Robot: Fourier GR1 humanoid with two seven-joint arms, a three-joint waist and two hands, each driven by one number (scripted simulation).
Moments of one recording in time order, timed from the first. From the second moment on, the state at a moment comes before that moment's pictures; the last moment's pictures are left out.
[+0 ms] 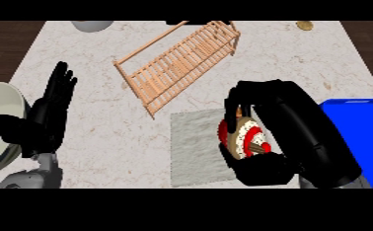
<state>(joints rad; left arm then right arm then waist) -0.08 0.17 0.06 -1.67 0.01 0.15 0.15 -0.43 0.00 0.24 -2.10 0.63 0.52 0.61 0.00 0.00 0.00</state>
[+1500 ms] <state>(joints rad) -0.10 0.13 0.06 -1.68 -0.03 0.14 0.16 -0.97 0.00 0.06 -0.94 0.64 -0.14 0.10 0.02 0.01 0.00</state>
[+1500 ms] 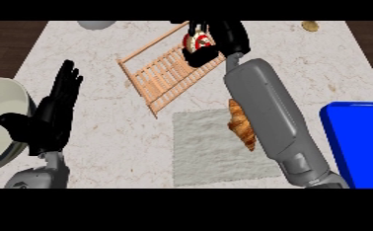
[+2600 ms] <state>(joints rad) -0.09 0.13 0.07 -1.69 -0.03 0.12 0.17 -1.18 -0.01 -0.09 -0.60 0.30 -0.15 -0.10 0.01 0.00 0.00</state>
